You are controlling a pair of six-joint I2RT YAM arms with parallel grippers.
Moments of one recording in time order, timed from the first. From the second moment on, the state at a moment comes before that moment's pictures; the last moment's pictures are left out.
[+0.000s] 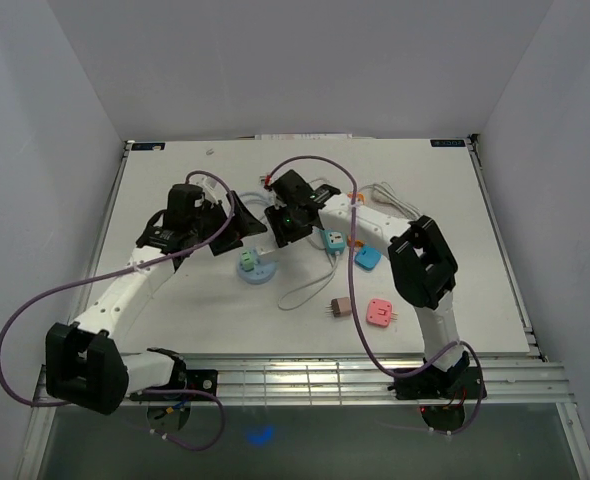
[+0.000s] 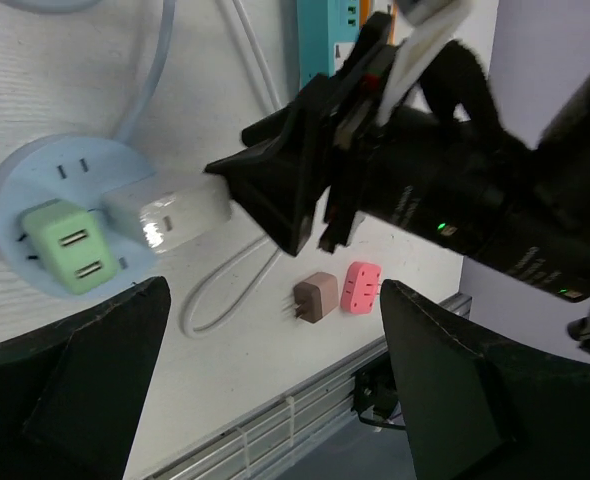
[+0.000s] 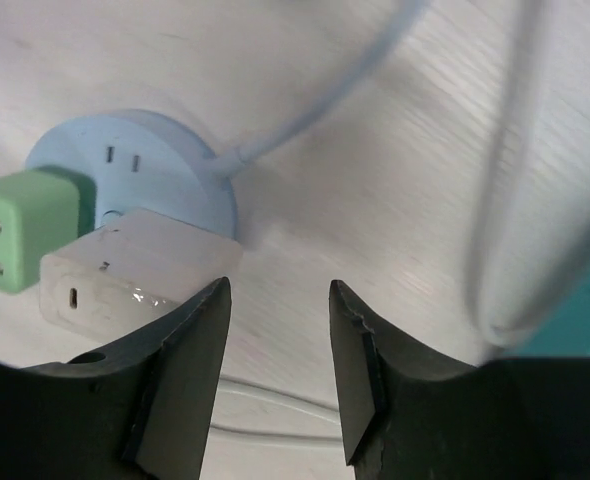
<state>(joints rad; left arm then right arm) -0.30 1.24 0.93 -0.36 0.39 -0.75 0.79 2.06 1.68 -0.63 -0.04 0.22</state>
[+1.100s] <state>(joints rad) -0.54 1.61 1.06 -0.33 0.37 -0.65 0.55 1.81 1.35 -0.50 -0.04 0.15</state>
